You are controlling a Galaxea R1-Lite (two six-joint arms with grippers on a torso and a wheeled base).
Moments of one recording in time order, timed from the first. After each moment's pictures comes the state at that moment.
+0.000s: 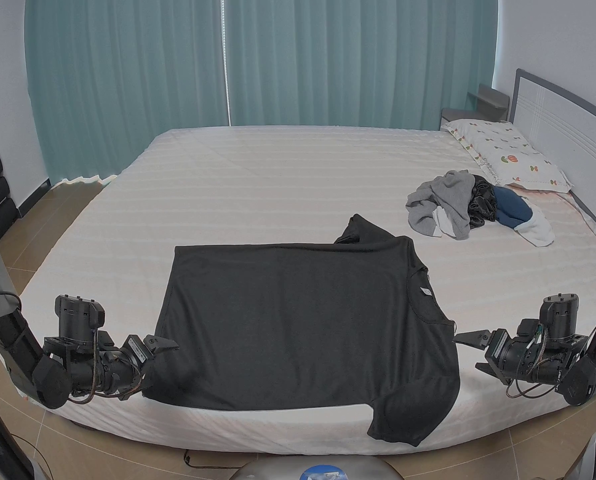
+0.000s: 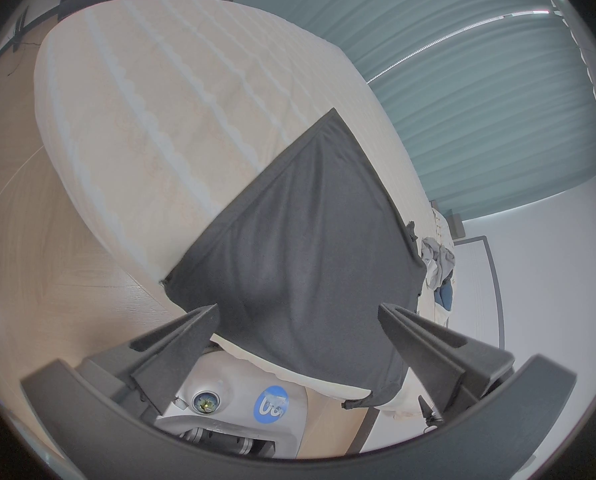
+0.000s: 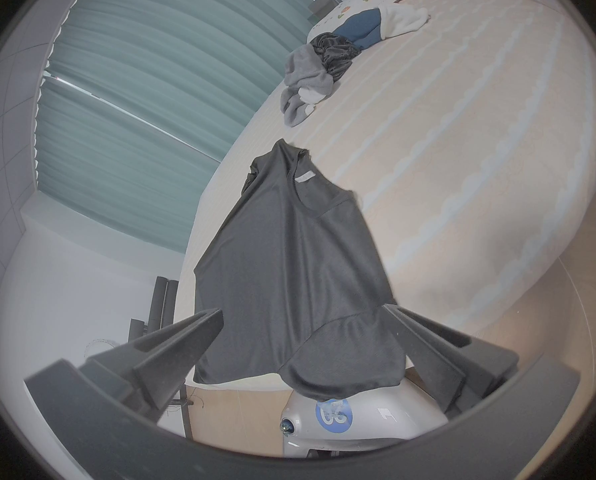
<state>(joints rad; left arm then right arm) -0.07 1.92 -0.31 -0.84 -0.28 -0.91 0.10 1.96 -0.18 -1.17 0.31 0.81</state>
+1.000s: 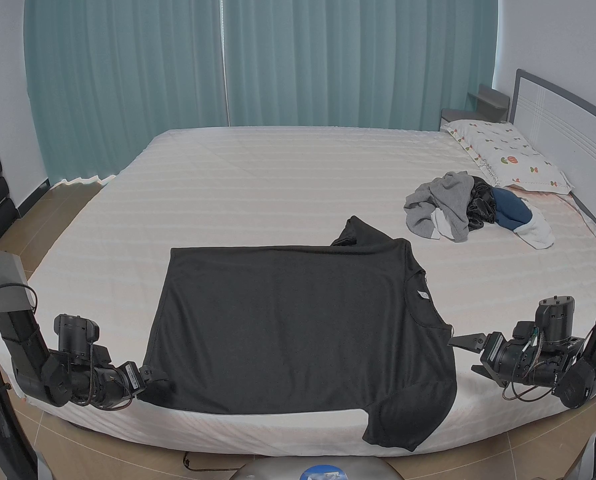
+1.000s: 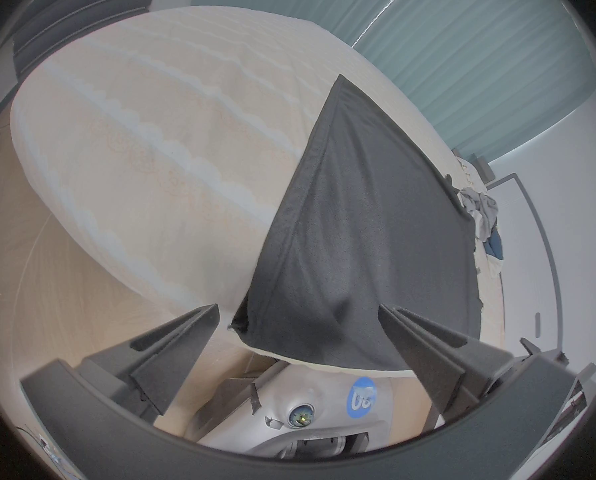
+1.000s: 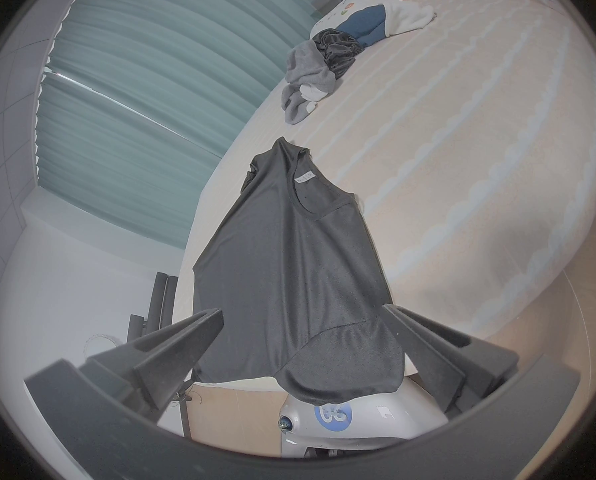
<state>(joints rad) 0.06 2.12 -0.31 -0.85 -0.28 -0.50 0.12 1.98 -0.17 -1.21 0.30 0.80</state>
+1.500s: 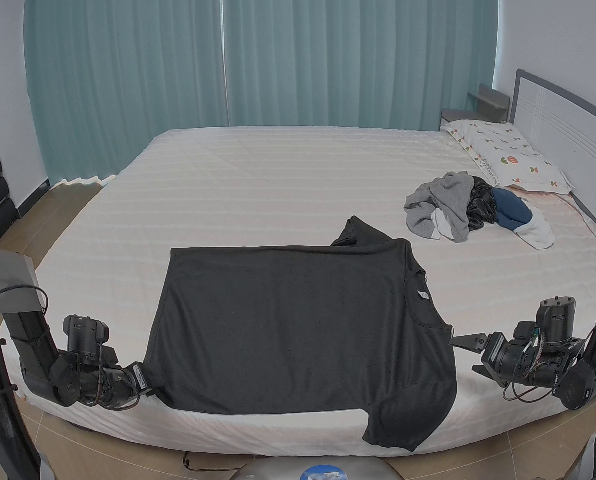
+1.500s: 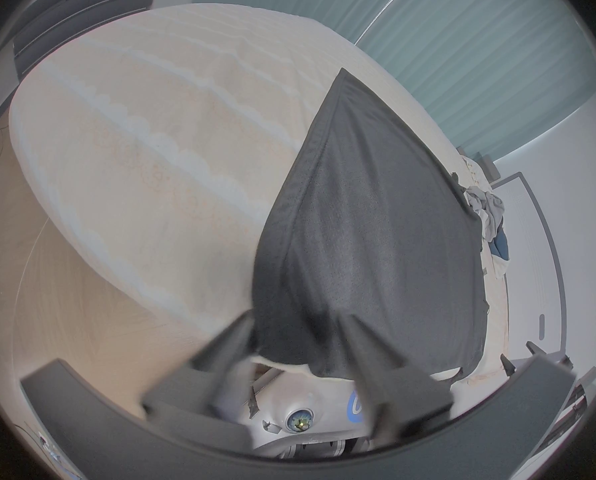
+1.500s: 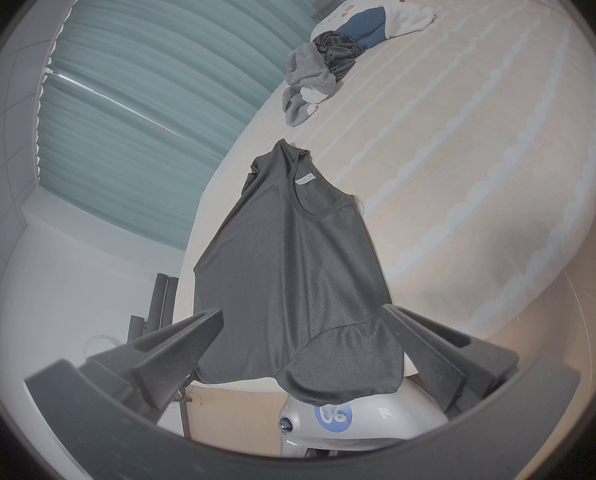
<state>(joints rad) 0.04 2.14 -0.32 -0.85 -0.27 -0.53 0.12 1.98 -0.17 -1.21 0.30 0.81</state>
